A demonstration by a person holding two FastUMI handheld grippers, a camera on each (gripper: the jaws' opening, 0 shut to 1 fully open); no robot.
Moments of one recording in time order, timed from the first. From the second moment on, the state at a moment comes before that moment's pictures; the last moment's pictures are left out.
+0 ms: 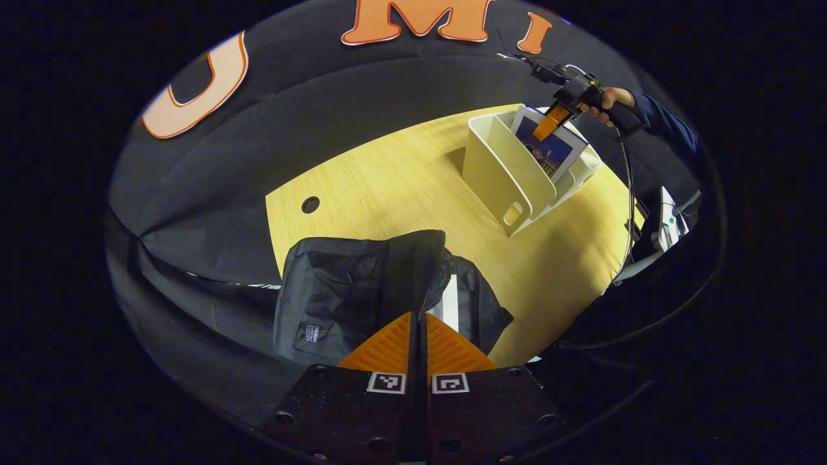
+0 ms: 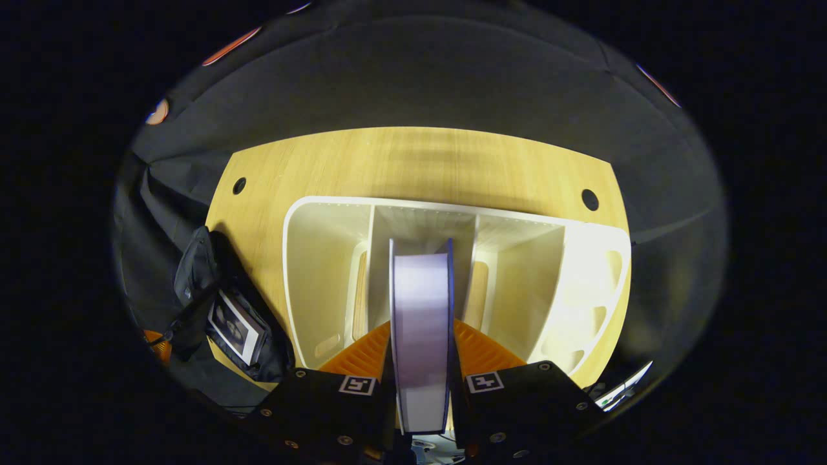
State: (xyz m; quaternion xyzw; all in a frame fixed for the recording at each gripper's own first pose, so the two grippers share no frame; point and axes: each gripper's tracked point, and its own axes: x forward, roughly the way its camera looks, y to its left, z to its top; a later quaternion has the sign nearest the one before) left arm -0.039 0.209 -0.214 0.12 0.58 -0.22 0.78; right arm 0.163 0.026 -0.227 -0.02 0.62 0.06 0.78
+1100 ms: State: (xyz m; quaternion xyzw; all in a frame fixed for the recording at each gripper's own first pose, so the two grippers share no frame) left arm -0.039 0.234 -0.213 0.16 0.51 -0.36 0.76; right arm -0.021 0.051 -0.094 0.03 0.54 -0.02 0.84
